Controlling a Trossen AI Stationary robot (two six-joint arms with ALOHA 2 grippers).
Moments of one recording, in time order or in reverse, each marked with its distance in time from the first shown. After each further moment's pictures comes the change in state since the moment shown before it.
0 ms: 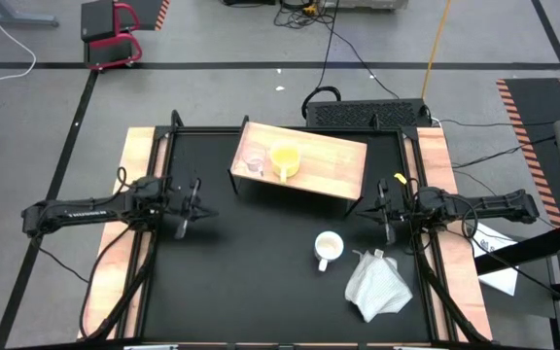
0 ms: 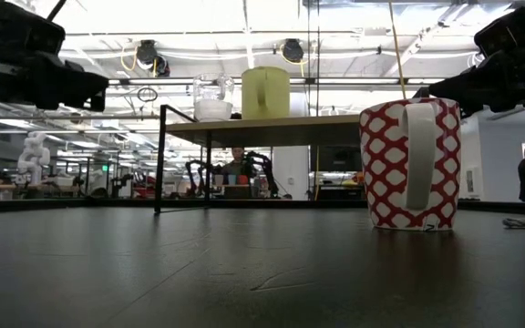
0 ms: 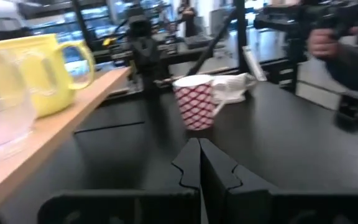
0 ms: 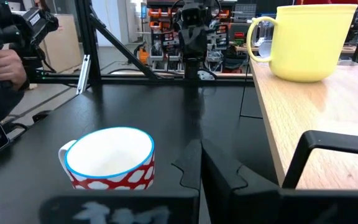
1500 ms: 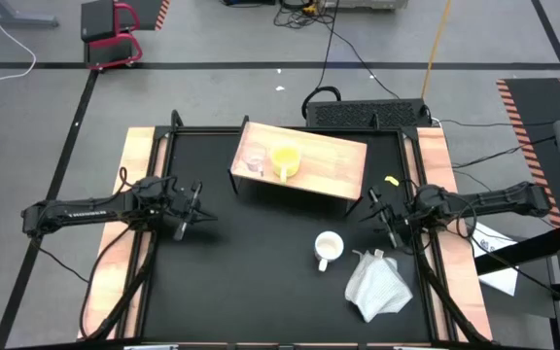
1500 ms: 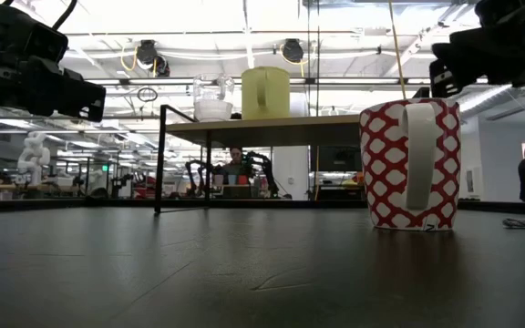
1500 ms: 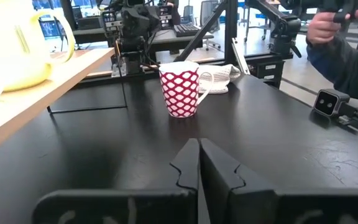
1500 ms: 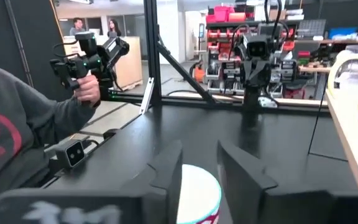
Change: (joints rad) left arm 0.000 0.000 0.001 -0.062 0.042 -0.065; right arm 0.000 0.269 0.031 0.317 -0.260 0.037
